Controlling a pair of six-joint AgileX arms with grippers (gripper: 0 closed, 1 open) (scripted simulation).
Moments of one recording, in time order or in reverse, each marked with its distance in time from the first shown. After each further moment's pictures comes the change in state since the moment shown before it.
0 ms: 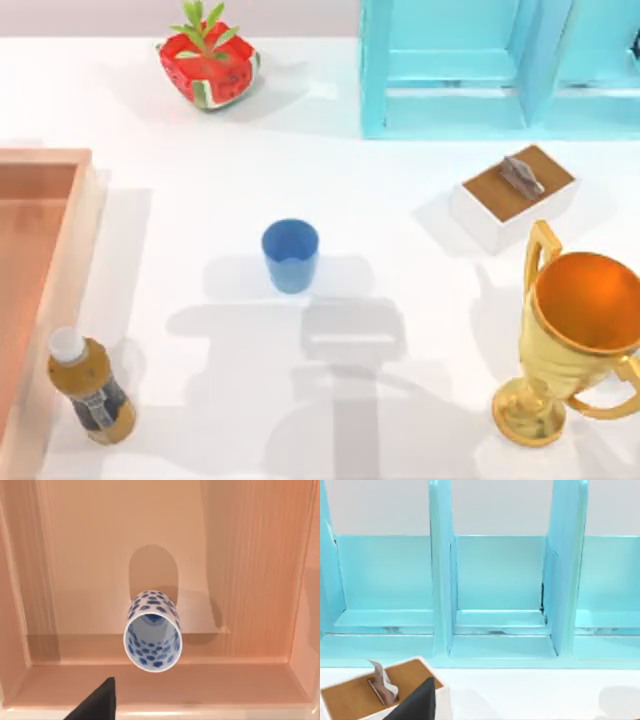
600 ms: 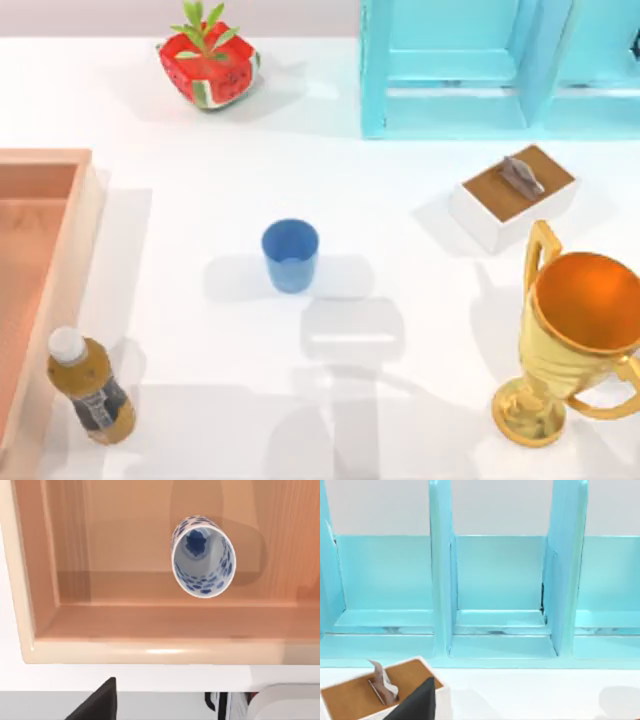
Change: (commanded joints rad) left arm 0.189 -0.188 -0.182 0.007 -0.003 0.174; right arm 0.000 0.000 0.000 0.000 0.000 0.000
